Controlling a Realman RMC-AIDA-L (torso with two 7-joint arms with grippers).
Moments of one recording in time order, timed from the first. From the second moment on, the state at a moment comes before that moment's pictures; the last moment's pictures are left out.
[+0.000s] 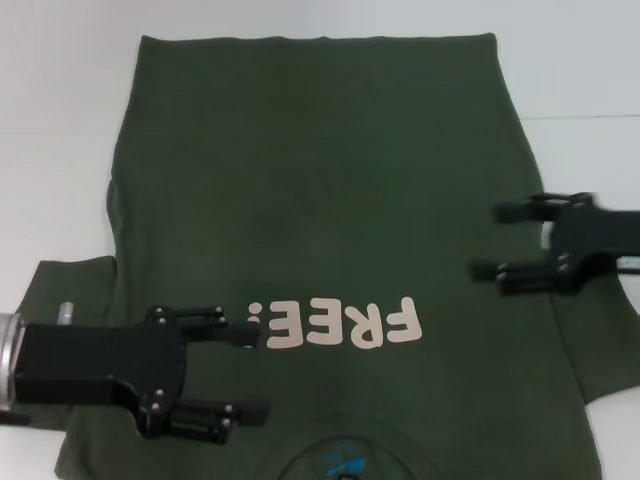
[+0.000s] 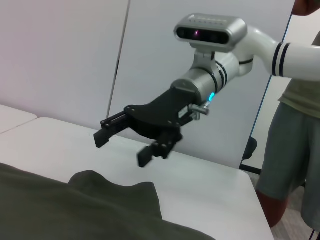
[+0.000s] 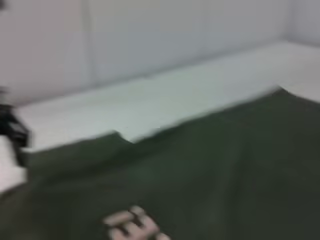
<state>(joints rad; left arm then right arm) -0.51 -2.11 0.63 0.82 2.13 1.93 -1.36 0.43 2.08 -0.81 -1.08 -2.03 -1.55 1.59</state>
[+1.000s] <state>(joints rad) -0.57 -2.12 0.63 0.75 2.12 1.89 -1.36 0.52 2.03 -0.54 -1.30 -2.76 -1.73 2.11</state>
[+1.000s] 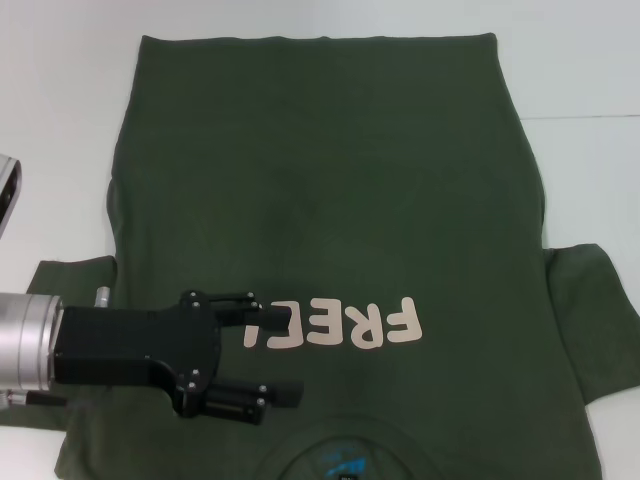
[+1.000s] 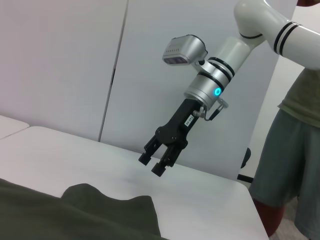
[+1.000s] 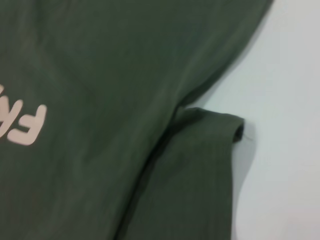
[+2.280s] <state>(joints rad) -0.57 -2.12 0.63 0.75 2.12 1.87 -1.35 0.60 2.00 -0.53 -1.06 -2.86 -1.66 2.28</state>
